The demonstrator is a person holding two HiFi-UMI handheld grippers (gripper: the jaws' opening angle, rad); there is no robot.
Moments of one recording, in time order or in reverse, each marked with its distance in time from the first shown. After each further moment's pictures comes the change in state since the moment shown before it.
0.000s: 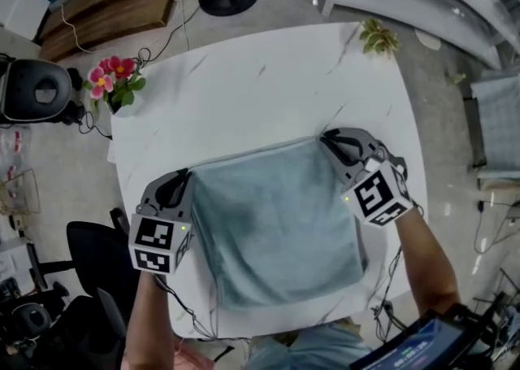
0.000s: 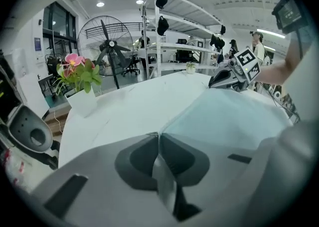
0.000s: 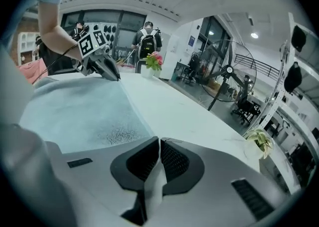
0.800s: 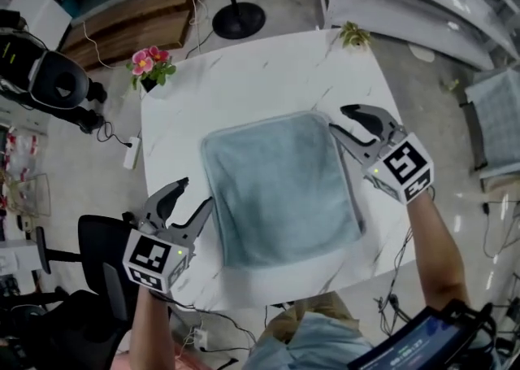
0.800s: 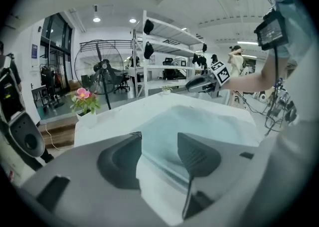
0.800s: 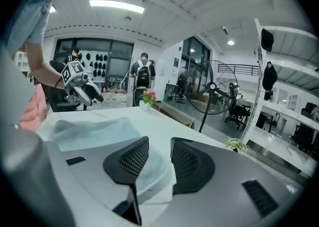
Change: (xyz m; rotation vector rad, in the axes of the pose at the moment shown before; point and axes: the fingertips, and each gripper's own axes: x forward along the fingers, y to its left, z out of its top) left arm -0.134 -0.076 0.006 0.065 -0.210 -0.105; right arm -0.110 0.003 0.054 0.165 -0.252 -0.042
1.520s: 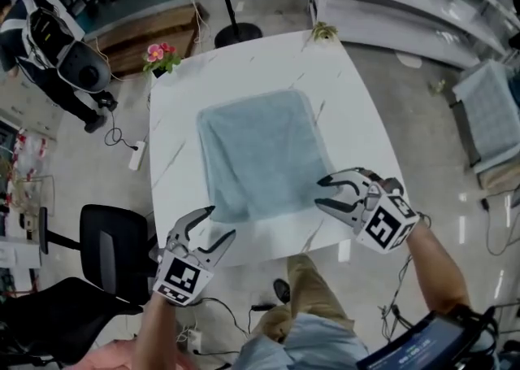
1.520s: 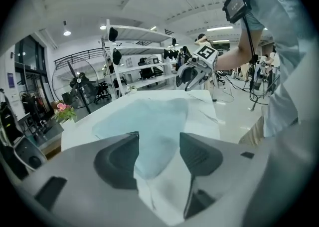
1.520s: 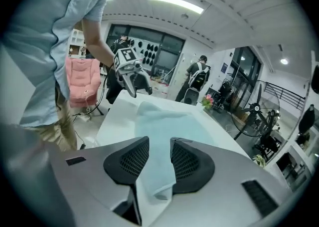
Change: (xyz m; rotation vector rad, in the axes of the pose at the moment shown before) left arm -0.072 -0.174 -0.071 0.270 0.013 -0.115; right arm -0.146 0.211 -0.047 -0.417 0.045 0.342
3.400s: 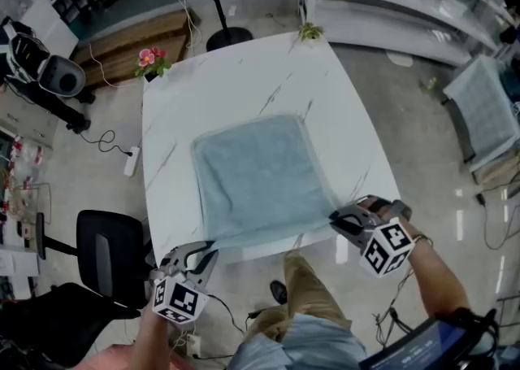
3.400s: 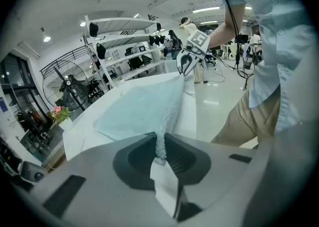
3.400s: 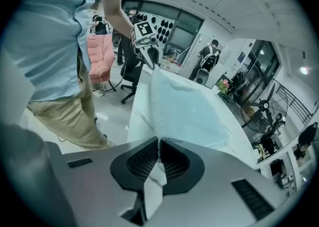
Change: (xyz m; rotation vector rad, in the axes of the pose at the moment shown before) left arm -0.025 -0.054 -0.061 0.147 0.149 -0.052; right arm -0.028 0.086 -0.066 -0.113 0.255 0.094
